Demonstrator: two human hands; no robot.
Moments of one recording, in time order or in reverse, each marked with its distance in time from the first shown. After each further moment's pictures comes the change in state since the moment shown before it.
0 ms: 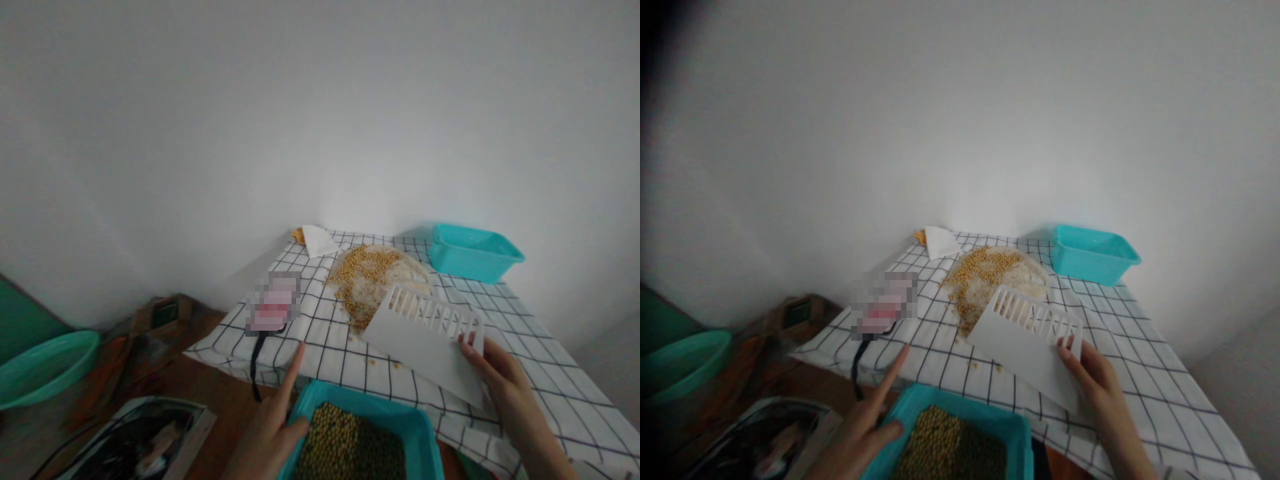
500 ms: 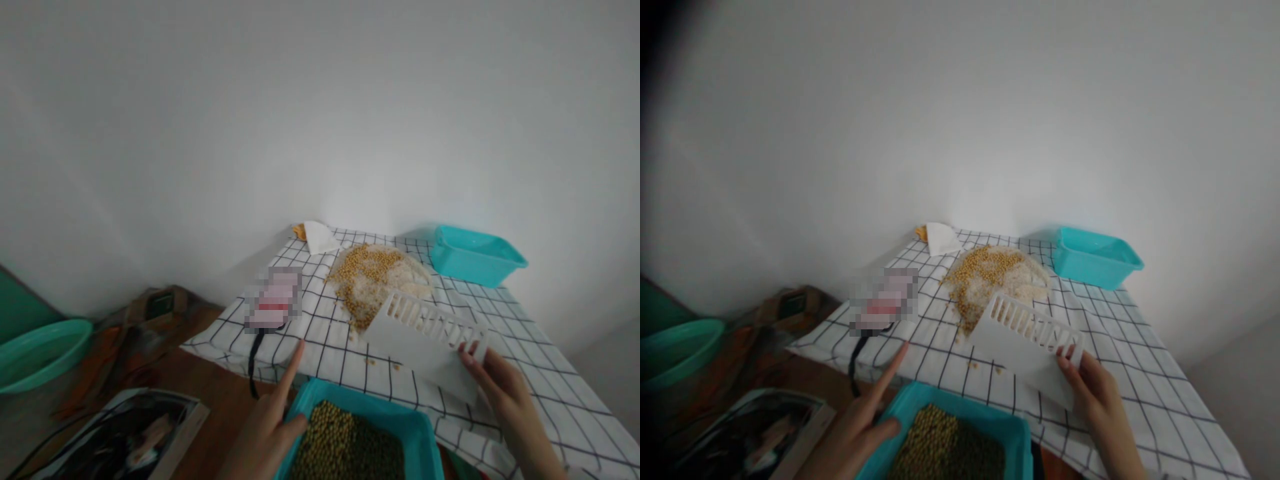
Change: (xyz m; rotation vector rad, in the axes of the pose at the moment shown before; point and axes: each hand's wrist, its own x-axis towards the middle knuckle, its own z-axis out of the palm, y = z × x) left_hand -0.001 0.002 -0.001 -0.065 -0.022 -0.092; right_hand -0.007 0.006 0.000 -0.145 -0.037 -0.051
